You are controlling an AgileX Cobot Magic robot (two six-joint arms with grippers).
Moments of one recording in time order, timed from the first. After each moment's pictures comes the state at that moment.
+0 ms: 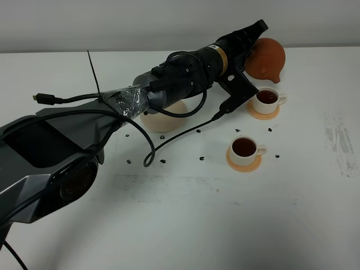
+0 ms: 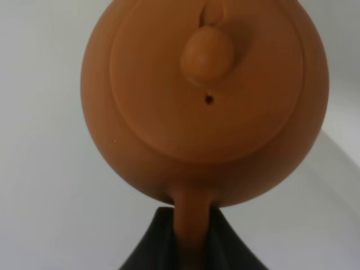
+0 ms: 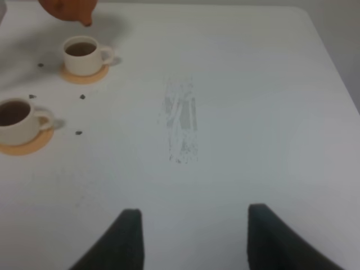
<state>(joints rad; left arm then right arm) -0.67 2.49 -2.05 0.87 -0.04 1.21 0.03 -0.01 -0.50 0.02 1.07 -0.07</state>
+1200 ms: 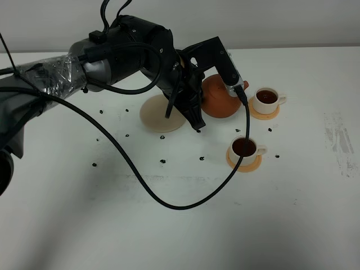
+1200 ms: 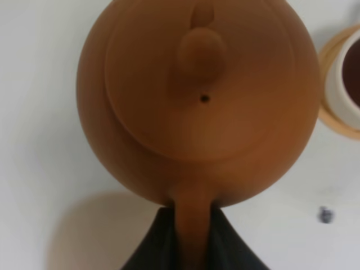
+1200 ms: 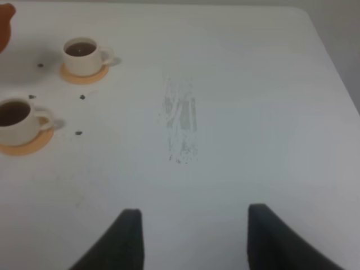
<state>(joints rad) -0.62 2.14 -1.75 -0.11 0.68 0.67 0.03 -0.01 -0.50 0.02 1.07 -0.07</state>
